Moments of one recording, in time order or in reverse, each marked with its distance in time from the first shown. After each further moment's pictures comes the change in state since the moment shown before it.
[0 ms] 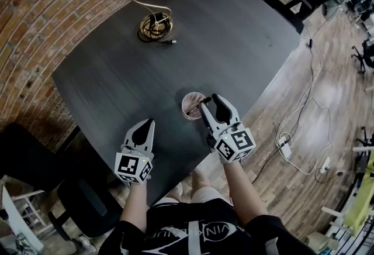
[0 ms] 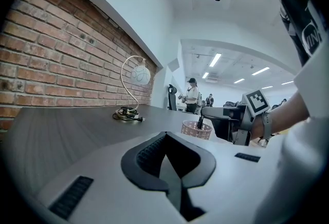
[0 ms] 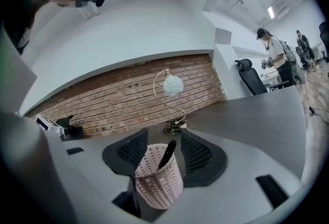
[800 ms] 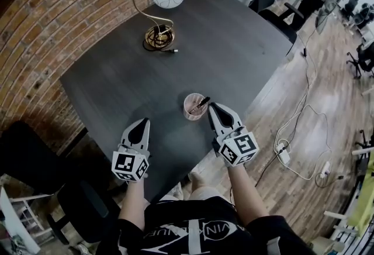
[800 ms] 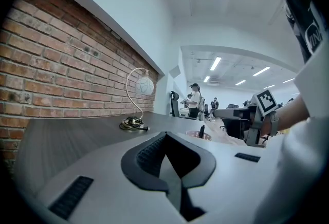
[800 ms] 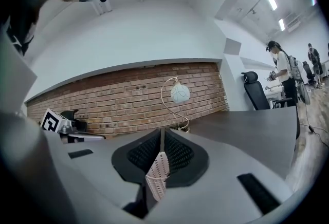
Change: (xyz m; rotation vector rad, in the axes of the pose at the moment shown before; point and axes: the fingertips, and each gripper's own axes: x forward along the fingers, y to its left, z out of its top) left arm -0.039 0.010 0.033 0.024 -0.059 0.034; right arm -0.039 0.033 0.033 -0.114 -0.012 0.014
